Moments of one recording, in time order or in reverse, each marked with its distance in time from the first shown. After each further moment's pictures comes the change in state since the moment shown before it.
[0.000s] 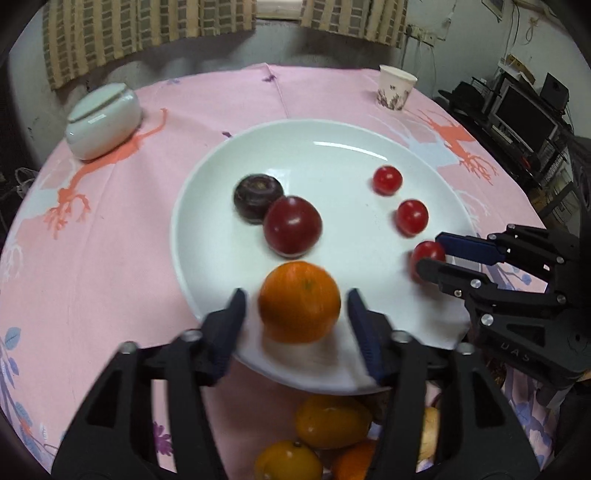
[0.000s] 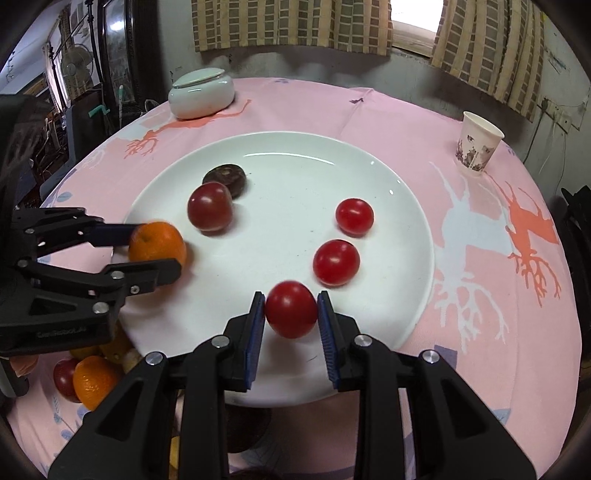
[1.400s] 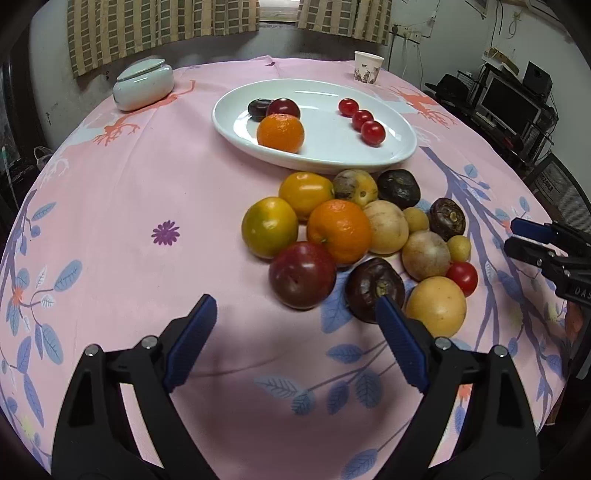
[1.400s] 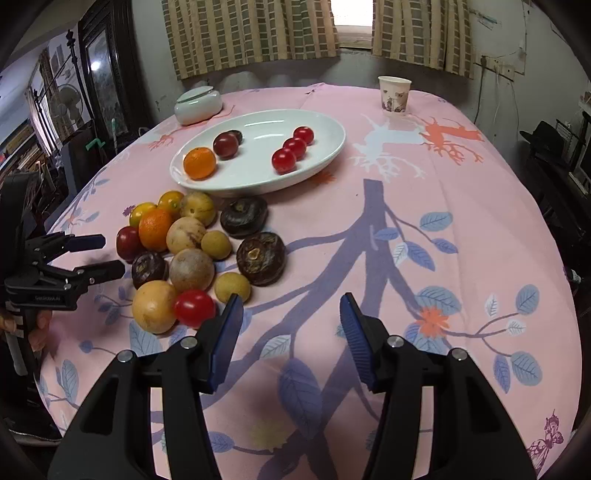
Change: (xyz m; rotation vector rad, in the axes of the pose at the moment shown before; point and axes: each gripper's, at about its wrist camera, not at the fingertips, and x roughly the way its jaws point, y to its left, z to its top) left arm -0.081 -0.010 -0.143 0.003 -0.003 -0.004; right arm -0.122 -0.001 -0.152 0.140 -0.045 0.011
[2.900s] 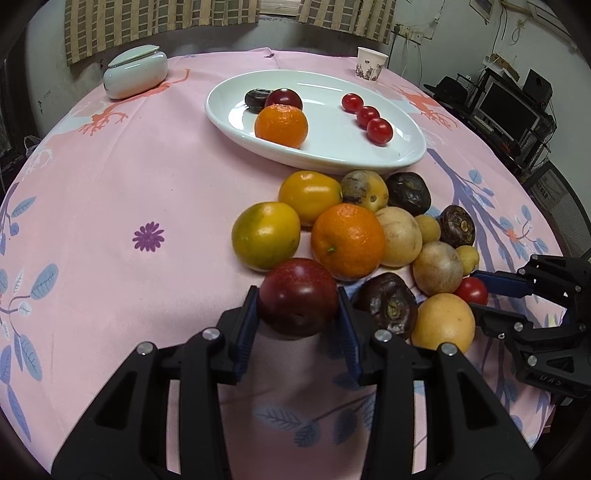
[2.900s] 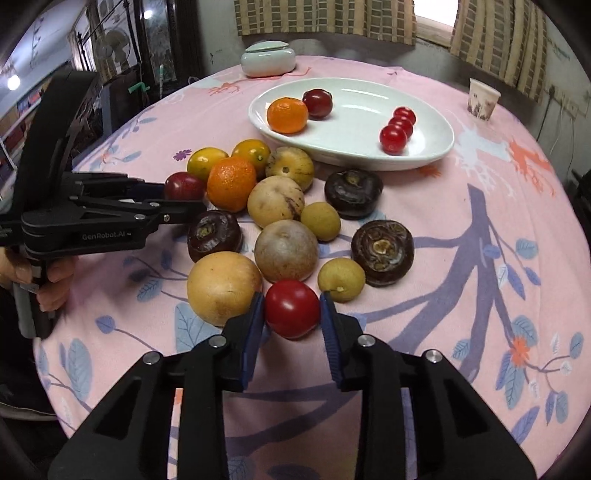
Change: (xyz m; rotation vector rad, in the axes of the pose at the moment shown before) left arm 0.022 0.005 0.007 -0.021 0.015 -0.047; right arm 0.041 0.078 0.002 -0.228 0.093 0.054
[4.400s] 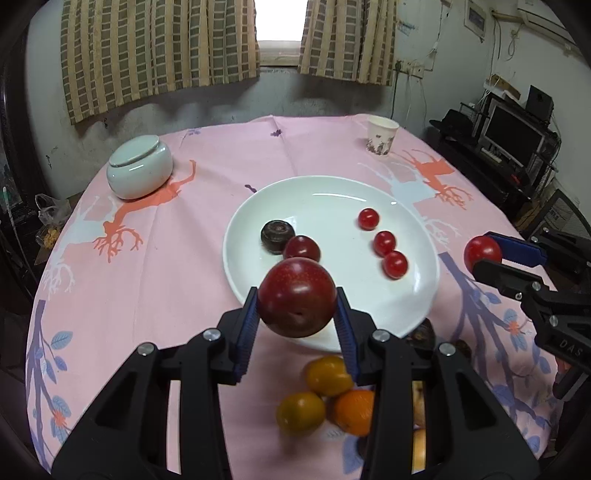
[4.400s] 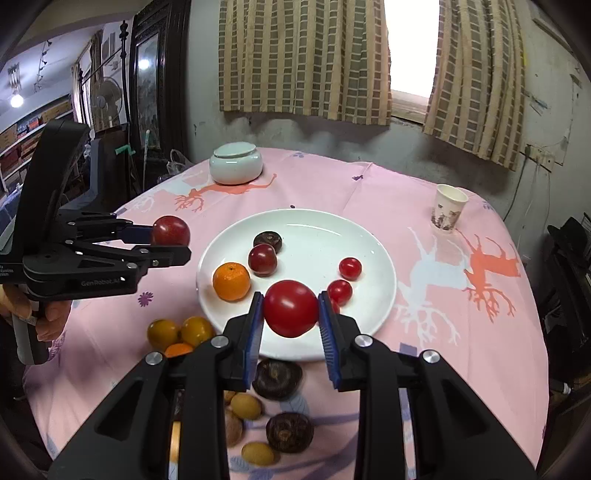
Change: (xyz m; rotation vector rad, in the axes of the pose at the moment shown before) left arm -0.021 0.008 0.131 0.055 -0.133 0.069; right arm -0.031 -0.062 0.122 0.019 -0.249 -0.044
